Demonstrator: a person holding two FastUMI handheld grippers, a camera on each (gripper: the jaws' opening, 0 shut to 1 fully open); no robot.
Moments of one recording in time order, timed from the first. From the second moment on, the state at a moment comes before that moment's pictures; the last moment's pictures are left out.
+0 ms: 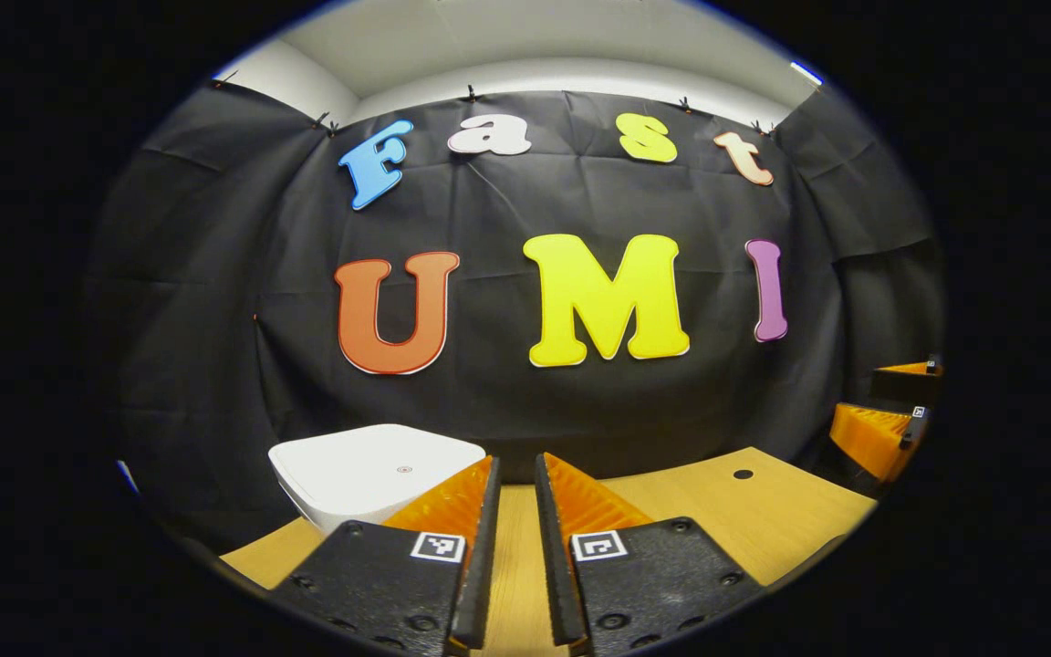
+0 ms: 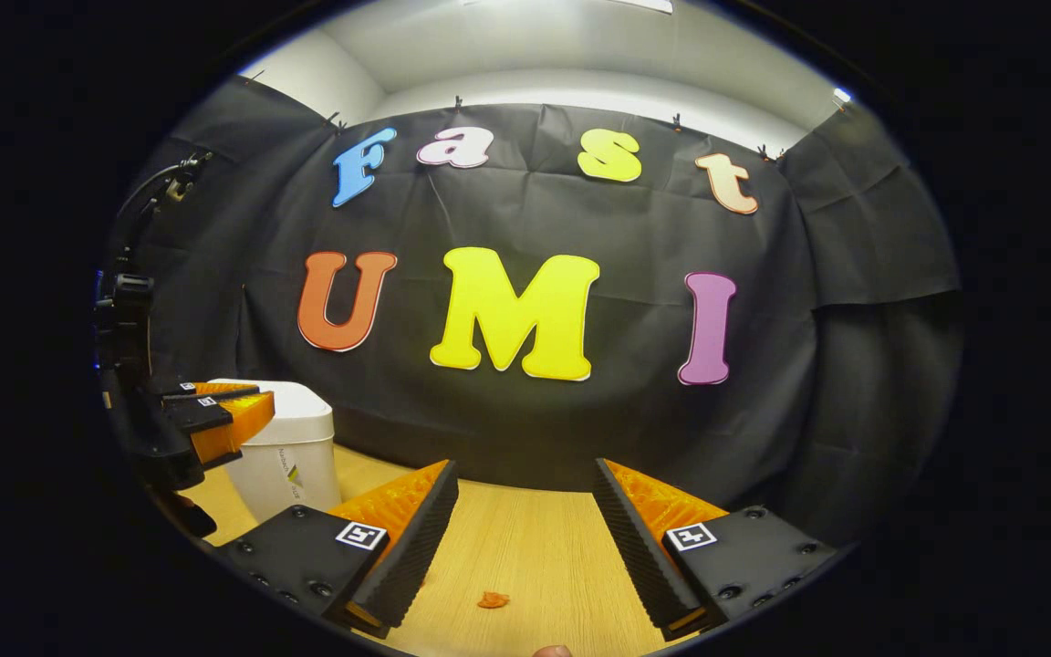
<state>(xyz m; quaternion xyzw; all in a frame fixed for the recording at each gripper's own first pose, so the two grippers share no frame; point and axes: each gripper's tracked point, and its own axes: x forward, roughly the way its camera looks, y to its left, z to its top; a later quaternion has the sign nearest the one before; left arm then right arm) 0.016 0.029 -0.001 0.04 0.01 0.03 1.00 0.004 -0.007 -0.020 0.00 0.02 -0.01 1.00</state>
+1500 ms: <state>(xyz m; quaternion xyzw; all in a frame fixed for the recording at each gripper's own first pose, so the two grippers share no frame) 0.107 0.129 -0.041 -0.02 0.10 0.09 0.99 0.002 -0.017 -0.022 0.01 0.03 -0.01 1.00</state>
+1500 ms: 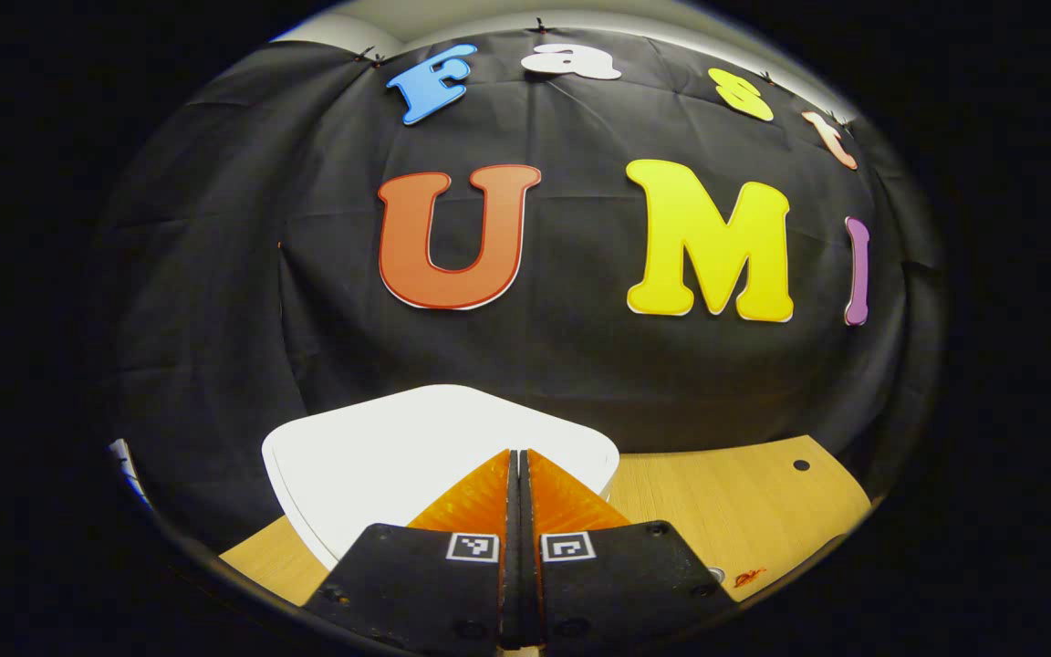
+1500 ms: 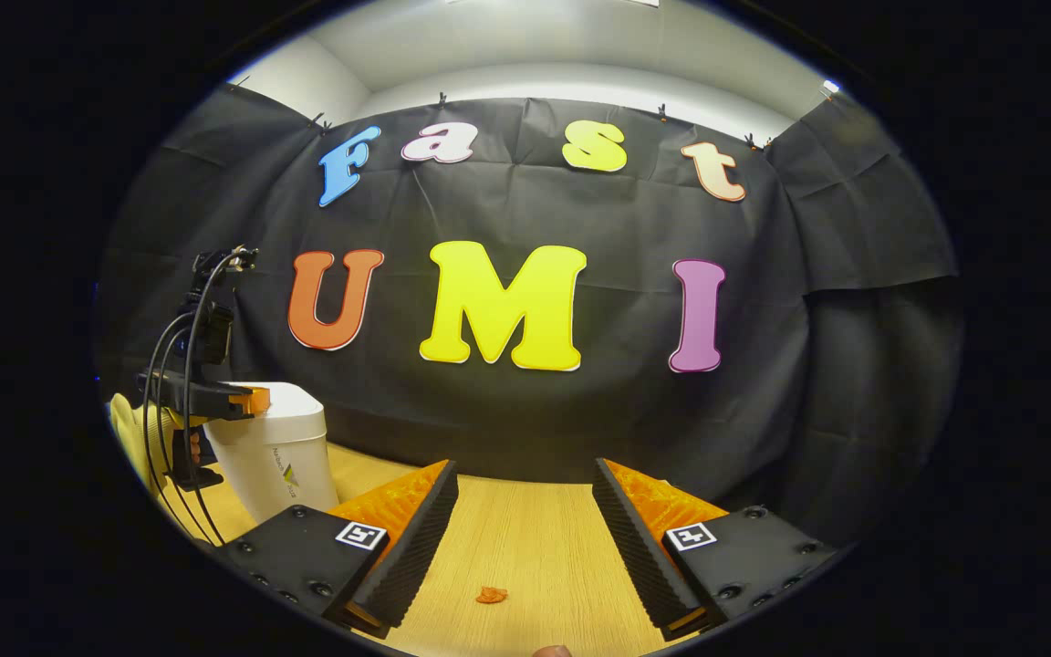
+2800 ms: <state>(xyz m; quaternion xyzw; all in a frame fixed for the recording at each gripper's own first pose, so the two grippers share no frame) 0.036 0.096 0.021 -0.02 0.04 0.07 1.00 0.025 0.012 -0.098 0.02 0.13 0.01 0.99</state>
